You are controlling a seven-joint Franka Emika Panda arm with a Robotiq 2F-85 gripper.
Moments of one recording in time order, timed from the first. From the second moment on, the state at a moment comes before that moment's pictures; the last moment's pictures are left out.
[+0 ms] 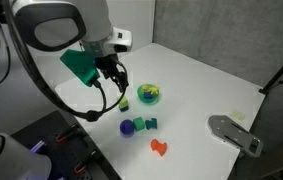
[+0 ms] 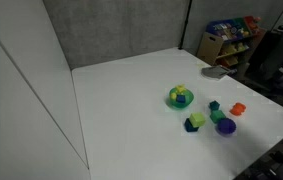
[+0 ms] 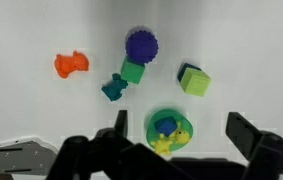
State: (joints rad) arm -0.03 -0.58 -0.19 -2.75 0.02 2.33 -0.17
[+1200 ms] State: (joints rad) arm -0.01 -0.40 -0.16 -2.62 0.09 2.31 -0.16
